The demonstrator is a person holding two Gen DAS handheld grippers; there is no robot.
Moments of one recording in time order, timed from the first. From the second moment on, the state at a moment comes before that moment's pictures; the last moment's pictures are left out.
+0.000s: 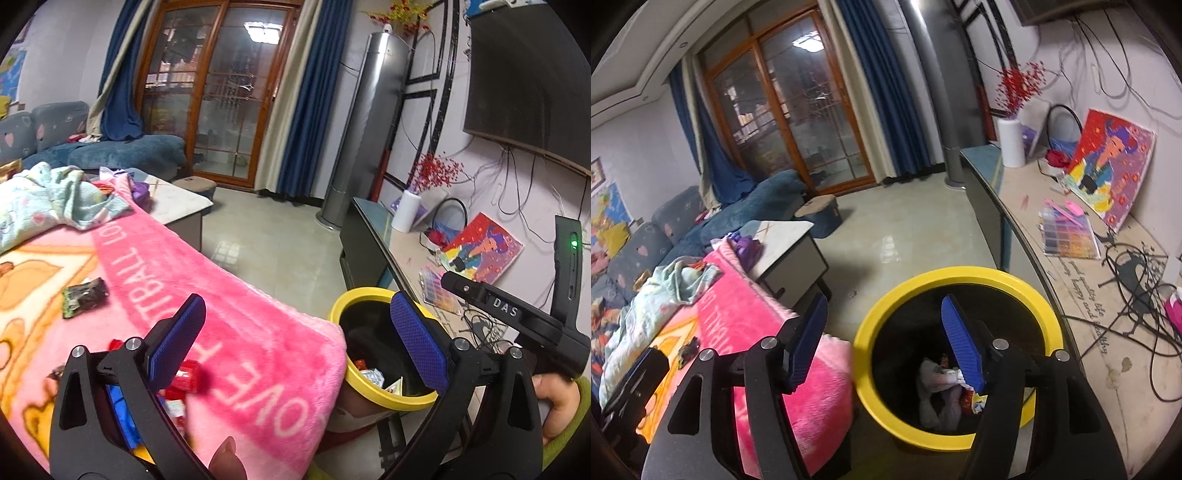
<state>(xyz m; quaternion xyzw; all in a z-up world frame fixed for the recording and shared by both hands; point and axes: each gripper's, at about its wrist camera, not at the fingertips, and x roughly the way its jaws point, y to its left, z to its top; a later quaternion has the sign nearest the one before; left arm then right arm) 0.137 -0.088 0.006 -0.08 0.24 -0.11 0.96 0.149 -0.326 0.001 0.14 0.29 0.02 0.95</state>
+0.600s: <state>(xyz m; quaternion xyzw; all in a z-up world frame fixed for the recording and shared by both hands) 0.115 -0.027 0.016 -0.11 0.22 -0.05 0.97 0.127 -0.259 0.018 0.09 0.27 0.09 0.95</state>
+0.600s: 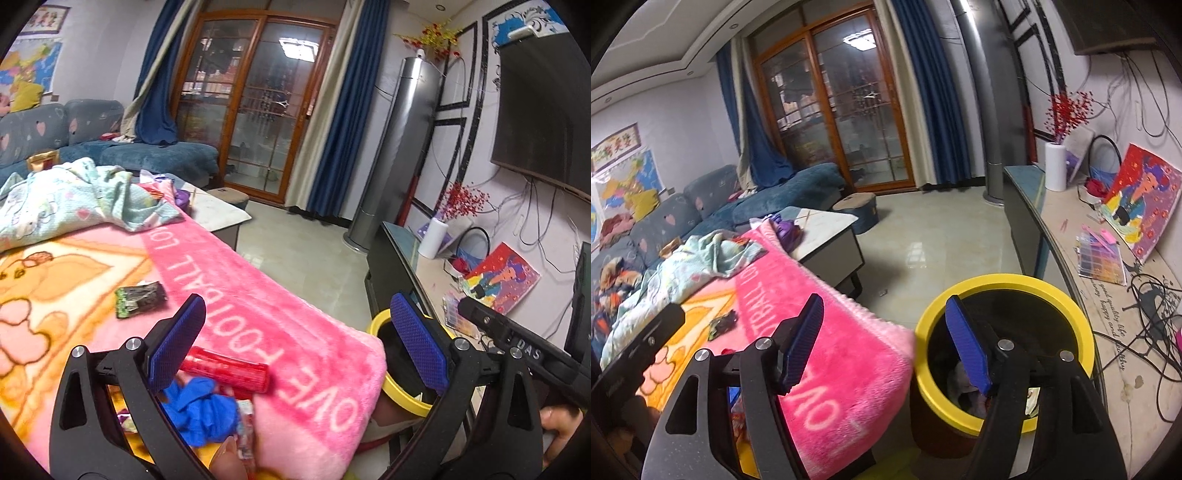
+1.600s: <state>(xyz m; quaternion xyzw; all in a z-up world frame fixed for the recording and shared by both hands) 0.079 0.075 0.020 -0.15 0.19 0.04 0.97 0.098 -0.158 0.017 0.00 0.27 0.22 0.94</state>
